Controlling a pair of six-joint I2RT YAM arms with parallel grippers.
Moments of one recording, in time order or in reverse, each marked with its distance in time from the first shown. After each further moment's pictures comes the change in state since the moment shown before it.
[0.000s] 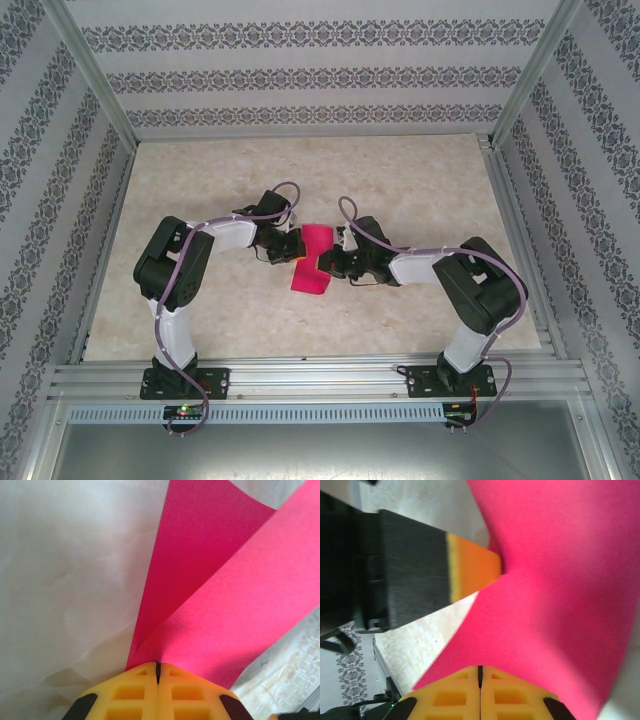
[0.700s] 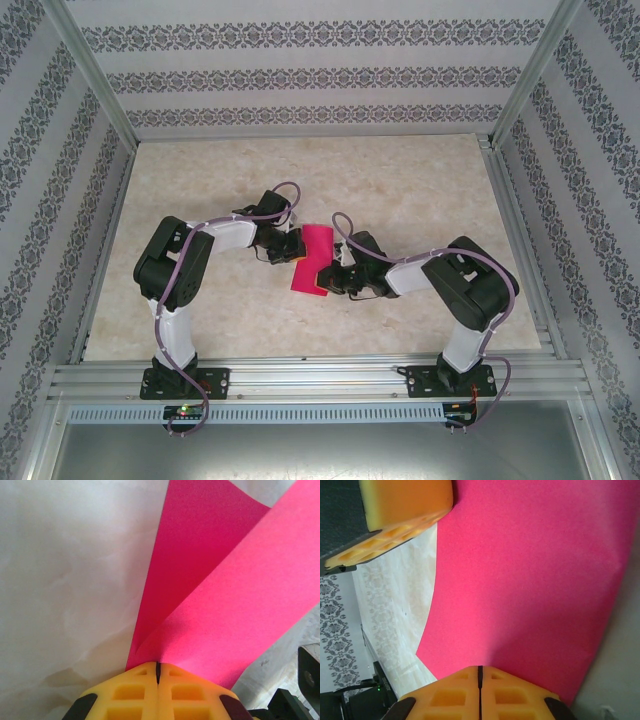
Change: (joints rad) left arm 0.000 0.000 0.000 0.000 0.000 0.003; right arm 0.050 0.047 -0.085 0.081 0.000 0.044
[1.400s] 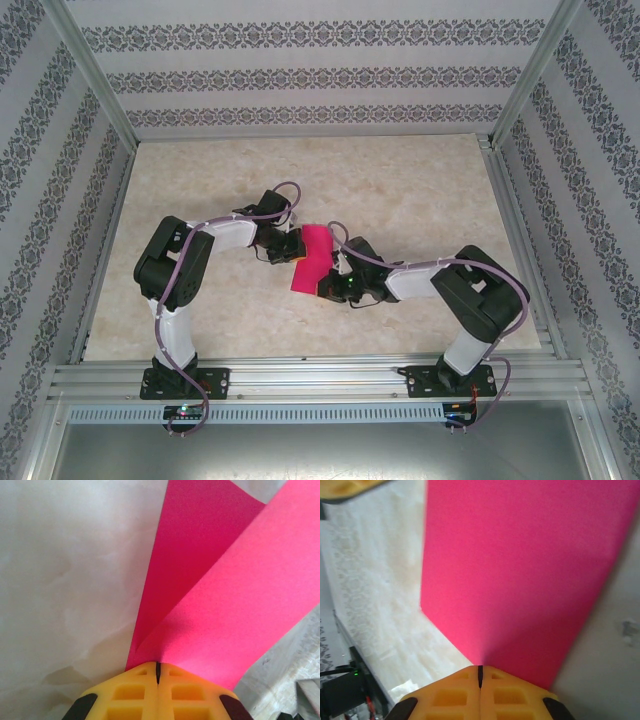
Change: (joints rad) left arm 0.000 0.001 0.007 -0.015 0.000 0.008; right arm 0.066 -0.071 -0.004 -0.172 0.070 -0.050
